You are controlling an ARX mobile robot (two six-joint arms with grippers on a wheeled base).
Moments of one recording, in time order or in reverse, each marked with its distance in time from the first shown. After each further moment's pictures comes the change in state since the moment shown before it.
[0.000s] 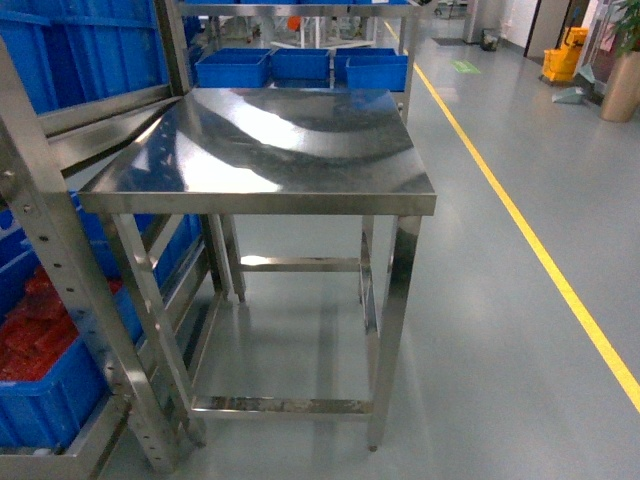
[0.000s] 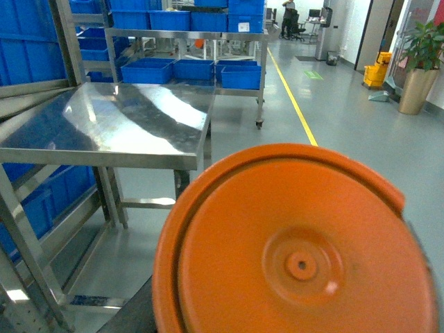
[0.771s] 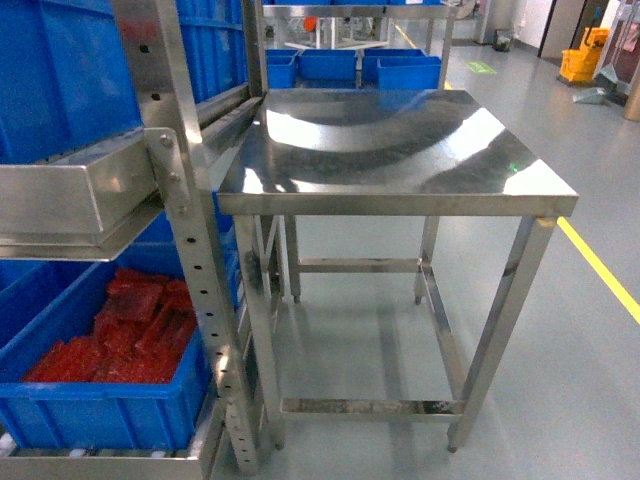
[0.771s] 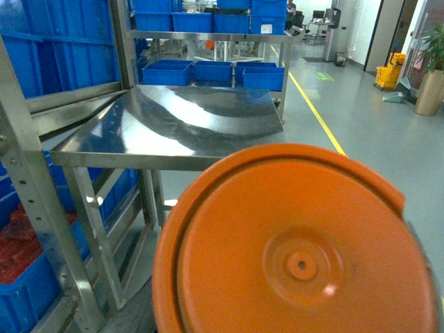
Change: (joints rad) left arm 0.000 0.000 0.000 0.000 0.000 0.000; right arm 0.000 0.000 0.000 0.001 0.000 0.000
